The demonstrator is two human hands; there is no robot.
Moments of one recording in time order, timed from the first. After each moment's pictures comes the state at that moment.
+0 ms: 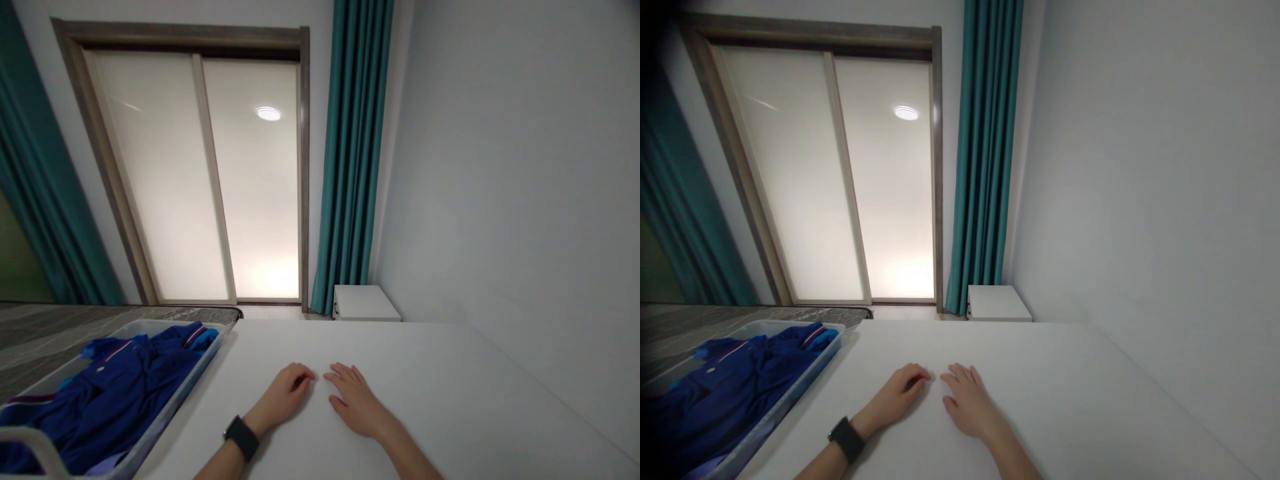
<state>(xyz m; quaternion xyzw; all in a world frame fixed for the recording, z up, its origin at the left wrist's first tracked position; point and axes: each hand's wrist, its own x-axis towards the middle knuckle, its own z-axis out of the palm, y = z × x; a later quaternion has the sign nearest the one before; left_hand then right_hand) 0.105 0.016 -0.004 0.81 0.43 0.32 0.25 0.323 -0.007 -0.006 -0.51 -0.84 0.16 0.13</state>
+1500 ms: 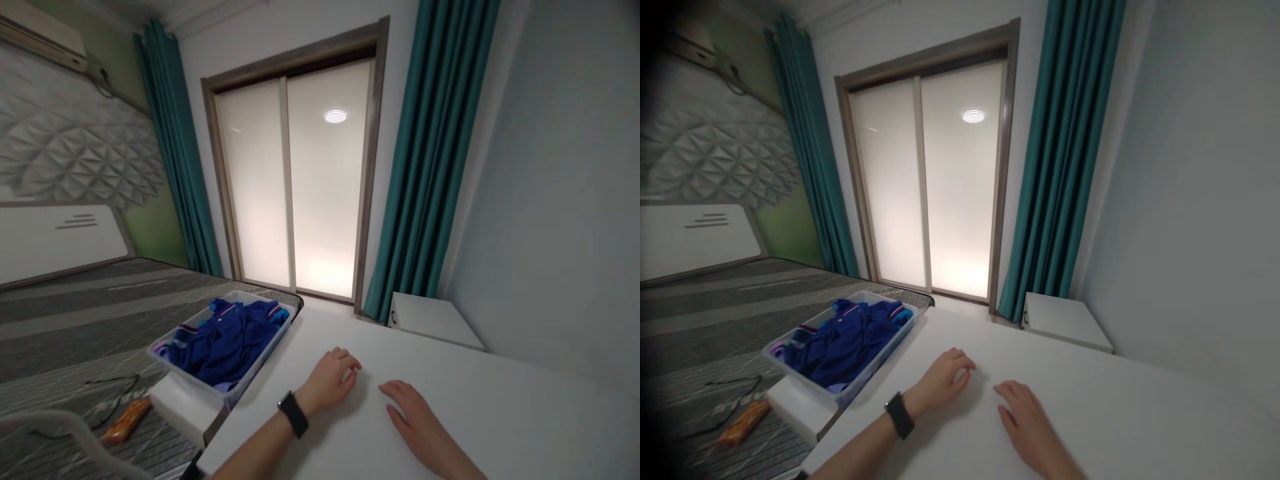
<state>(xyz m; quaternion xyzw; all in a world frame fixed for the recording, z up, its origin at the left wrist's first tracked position) 0.080 -0.014 0.037 0.83 0.48 0.26 0.07 0.319 -0.006 -0.018 -0.43 -0.86 0.17 0.23</state>
